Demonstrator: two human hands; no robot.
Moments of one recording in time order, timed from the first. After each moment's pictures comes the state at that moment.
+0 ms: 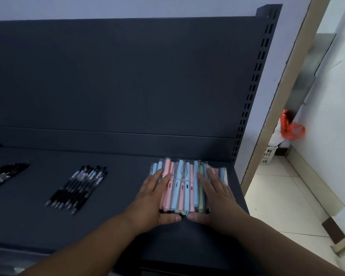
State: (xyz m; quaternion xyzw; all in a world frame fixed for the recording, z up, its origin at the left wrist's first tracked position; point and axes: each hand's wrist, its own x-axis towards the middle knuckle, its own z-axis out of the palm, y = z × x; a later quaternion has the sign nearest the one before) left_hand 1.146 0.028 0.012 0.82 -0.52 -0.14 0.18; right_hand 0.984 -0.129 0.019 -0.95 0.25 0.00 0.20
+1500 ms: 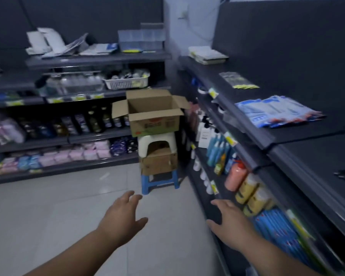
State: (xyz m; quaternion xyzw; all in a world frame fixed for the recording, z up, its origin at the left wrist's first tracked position) left_hand 1.124 0.767 -0.031 0.96 0.21 -0.08 0.16; right_hand 1.252 0.512 -0.050 -0.95 -0.22 0.17 0.15
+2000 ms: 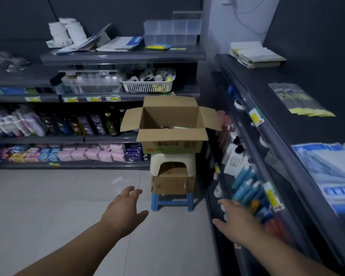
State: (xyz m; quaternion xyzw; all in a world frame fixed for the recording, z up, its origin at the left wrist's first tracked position) left_hand 1.337 0.863 -0.049 0.92 0.35 -0.08 0.18; right_hand 1.520 0.629 -0.072 -0.92 -0.29 0.23 0.11
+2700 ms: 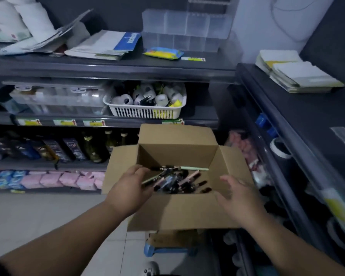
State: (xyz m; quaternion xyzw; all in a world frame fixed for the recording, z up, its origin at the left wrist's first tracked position) left_hand 1.602 1.140 -0.058 0.93 0.29 0.03 0.24; right_hand 1.760 0.905 -0.040 -0.93 -0.25 0.15 0.20
